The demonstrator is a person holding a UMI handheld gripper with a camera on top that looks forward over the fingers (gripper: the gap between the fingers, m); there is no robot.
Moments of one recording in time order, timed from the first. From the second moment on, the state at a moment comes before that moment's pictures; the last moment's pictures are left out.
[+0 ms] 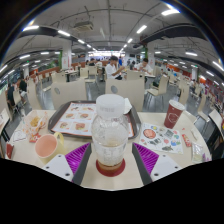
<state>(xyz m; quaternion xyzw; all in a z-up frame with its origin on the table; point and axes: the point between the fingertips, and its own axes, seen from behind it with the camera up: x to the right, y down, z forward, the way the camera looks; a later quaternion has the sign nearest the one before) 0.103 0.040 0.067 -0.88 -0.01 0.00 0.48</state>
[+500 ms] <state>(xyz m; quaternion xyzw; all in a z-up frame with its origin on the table) 0.034 -0.148 0.170 -0.90 0.01 -0.05 0.43</state>
